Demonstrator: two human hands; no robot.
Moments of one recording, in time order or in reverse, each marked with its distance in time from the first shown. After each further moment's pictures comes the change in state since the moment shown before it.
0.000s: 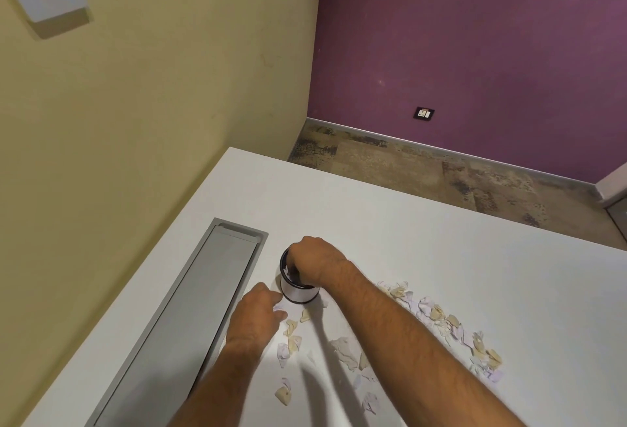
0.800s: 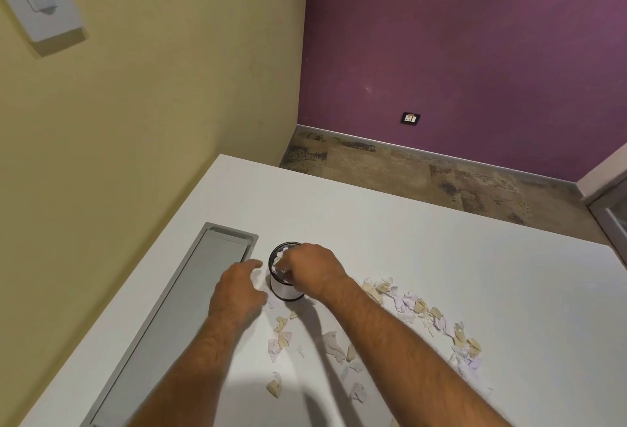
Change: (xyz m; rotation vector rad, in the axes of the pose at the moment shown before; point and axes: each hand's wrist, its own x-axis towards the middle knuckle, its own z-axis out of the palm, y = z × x) left_hand 0.002 0.026 -0.047 -0.075 0.045 -0.038; right_hand -0.044 -0.002 0.003 0.080 0.153 0.009
